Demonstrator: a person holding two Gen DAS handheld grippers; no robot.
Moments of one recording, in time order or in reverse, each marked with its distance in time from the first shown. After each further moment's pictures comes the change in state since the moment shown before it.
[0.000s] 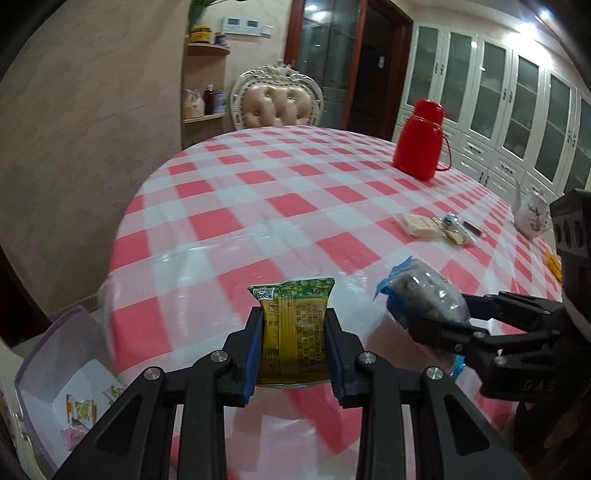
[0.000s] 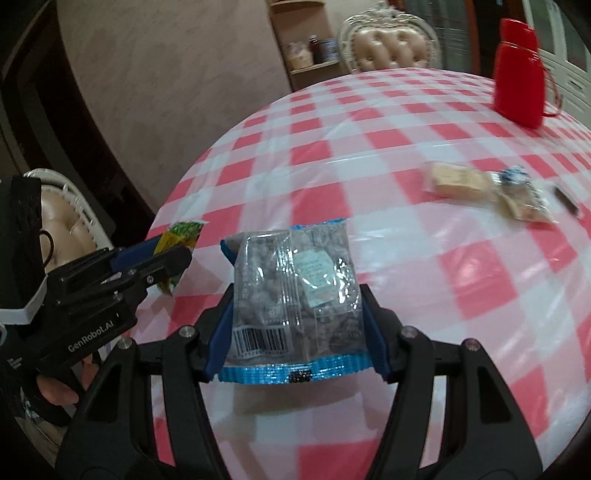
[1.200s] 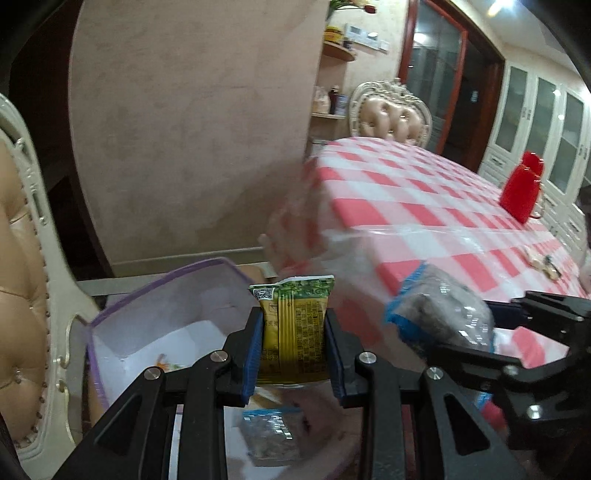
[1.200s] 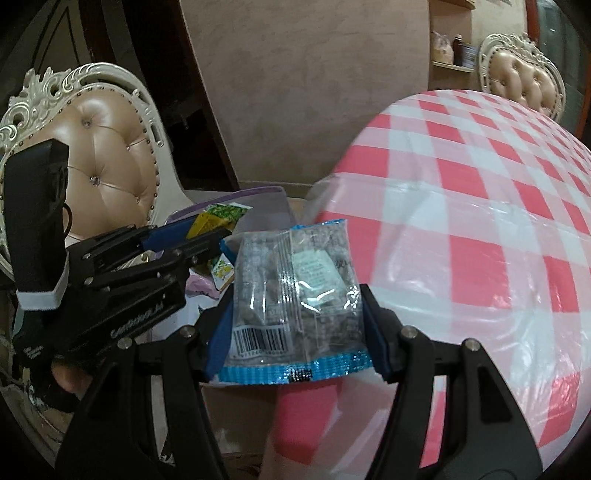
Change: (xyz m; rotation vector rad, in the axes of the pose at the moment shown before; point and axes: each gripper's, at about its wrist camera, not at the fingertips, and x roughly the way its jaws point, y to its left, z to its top) left arm -0.044 0.181 -0.058 -0.231 -0.033 0.262; right arm 0.094 0.201 0.007 -0.345 0.122 0.167
